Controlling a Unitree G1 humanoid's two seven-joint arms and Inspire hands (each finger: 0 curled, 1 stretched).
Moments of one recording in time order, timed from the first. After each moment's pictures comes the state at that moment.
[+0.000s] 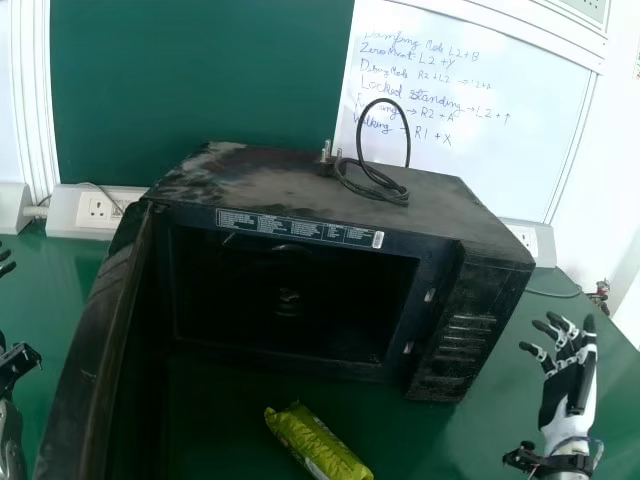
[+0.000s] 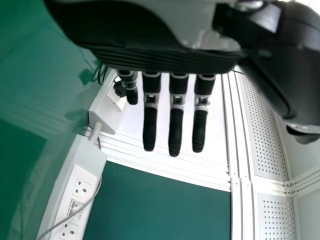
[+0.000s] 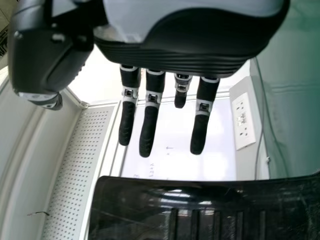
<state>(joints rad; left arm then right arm) -0.23 0.25 0.53 0.09 -0.25 -0.03 0.19 0.02 -0.28 -0.59 -0.10 0.39 -0.08 0.18</state>
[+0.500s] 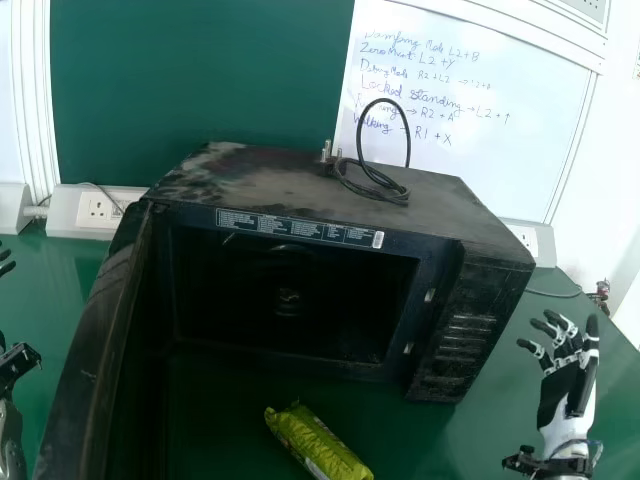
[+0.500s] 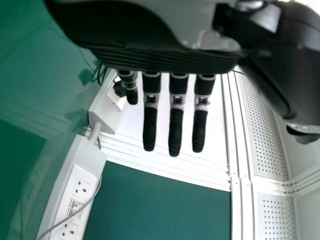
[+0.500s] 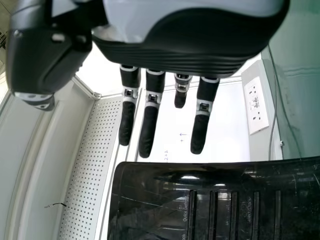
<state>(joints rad) -0.23 0.25 0.53 0.09 -0.25 -0.03 0.19 0.02 -0.29 -0.58 -0.06 0.42 -0.15 0.26</state>
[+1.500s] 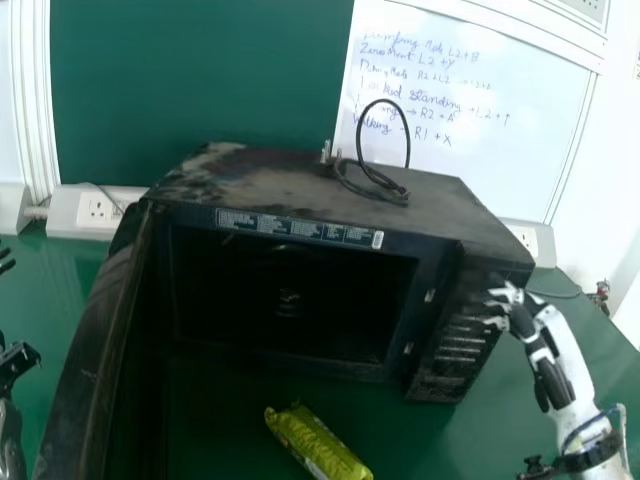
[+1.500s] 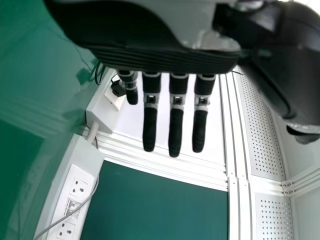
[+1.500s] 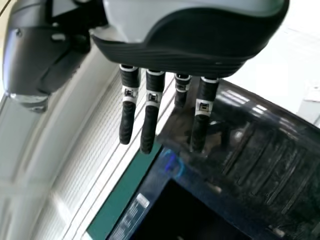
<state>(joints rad) -0.23 0.25 0.53 0.08 -0.25 -0.03 0.19 0.15 -0.57 -0.52 -0.39 0.28 -0.15 0.50</state>
